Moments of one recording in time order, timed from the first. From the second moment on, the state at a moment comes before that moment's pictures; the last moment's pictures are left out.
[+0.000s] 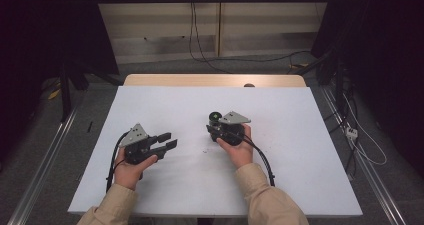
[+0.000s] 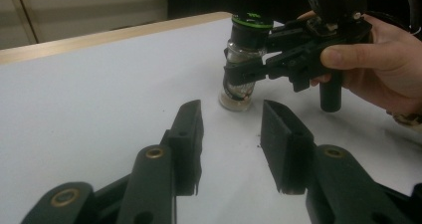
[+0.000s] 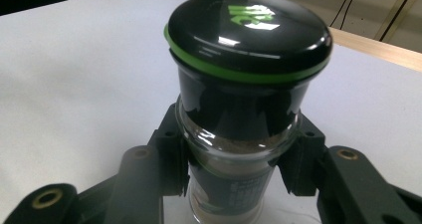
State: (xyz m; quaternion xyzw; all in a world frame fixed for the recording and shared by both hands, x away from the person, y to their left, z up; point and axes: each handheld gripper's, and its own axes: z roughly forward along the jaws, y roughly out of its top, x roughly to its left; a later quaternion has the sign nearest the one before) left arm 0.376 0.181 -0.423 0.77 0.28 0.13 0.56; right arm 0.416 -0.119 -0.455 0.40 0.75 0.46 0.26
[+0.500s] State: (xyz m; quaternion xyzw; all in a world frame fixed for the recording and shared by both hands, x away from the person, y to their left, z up) left arm 0.394 0.163 -0.415 0.78 0.27 0.08 0.56; right arm 0.416 -0.119 -0.455 0.40 0.75 0.46 0.26
